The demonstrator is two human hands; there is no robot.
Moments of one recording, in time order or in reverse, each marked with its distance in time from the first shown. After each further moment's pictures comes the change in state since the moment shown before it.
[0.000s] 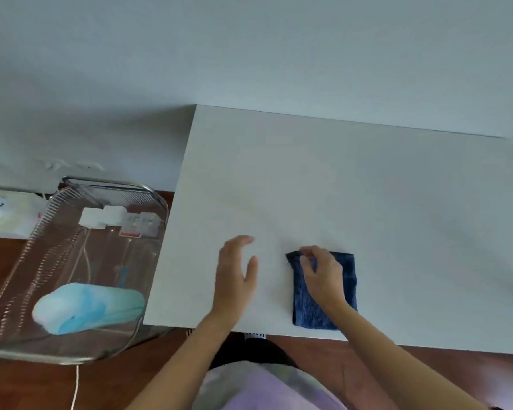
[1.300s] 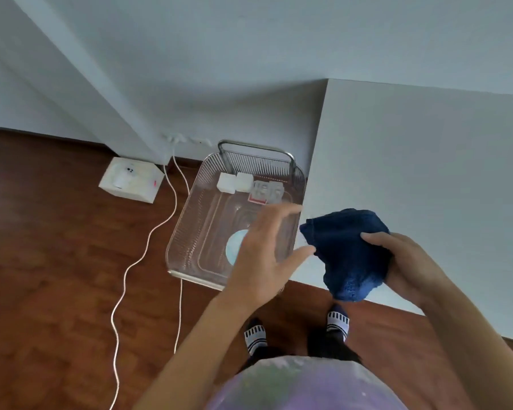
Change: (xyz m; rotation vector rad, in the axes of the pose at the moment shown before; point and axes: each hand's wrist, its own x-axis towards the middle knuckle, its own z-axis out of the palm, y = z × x) left_hand -0.049 -0.056 -0.243 0.031 0.002 0.202; right_hand -0.092 -0.154 0.084 0.865 -0.627 0.274
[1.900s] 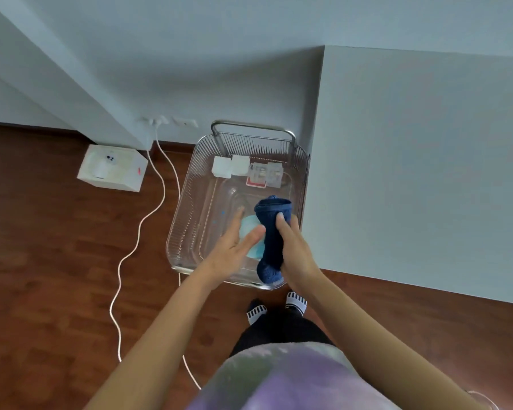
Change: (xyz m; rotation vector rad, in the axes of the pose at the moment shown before) left_hand -0.006 -0.102 -0.035 -0.341 -0.413 -0.727; right_hand 0.068 0.100 0.156 0.000 0.105 -0.024
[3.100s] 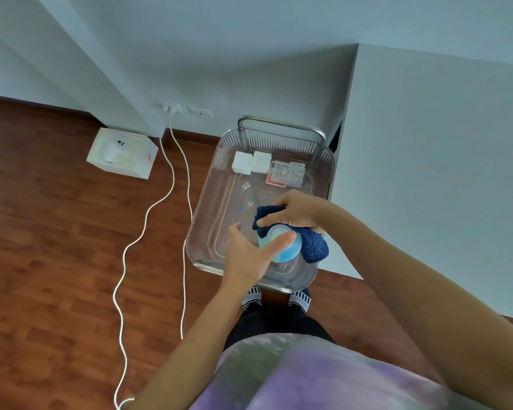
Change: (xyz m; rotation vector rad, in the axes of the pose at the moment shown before) left_hand 0.001 -0.019 0.001 -0.159 0.399 -0.164; right_hand 0.064 -0.081 0.034 -1.076 -0.381 0.130
